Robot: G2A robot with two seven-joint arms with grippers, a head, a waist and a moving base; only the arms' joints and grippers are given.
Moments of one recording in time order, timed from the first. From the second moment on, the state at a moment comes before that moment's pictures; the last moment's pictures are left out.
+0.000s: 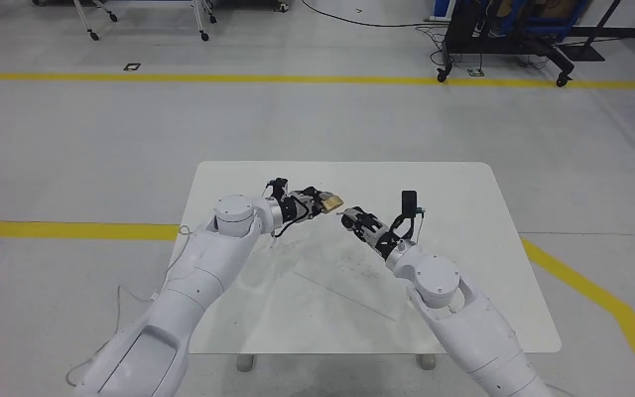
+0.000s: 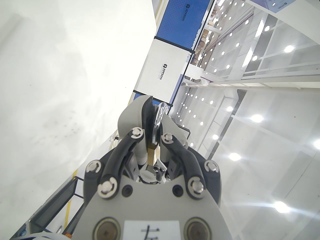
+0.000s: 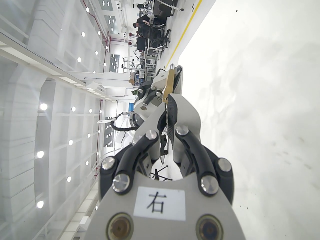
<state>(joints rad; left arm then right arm) 0.74 -1.40 -0.88 -0.81 -0.61 0.21 -0.74 -1.35 -1.20 1.10 -1.63 0.23 0.14 0.21</state>
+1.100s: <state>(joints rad) 0.80 -1.39 -0.94 -0.92 -0.53 0.26 -0.70 -1.32 -1.27 0.92 -1.45 -0.46 -0.08 -0.30</state>
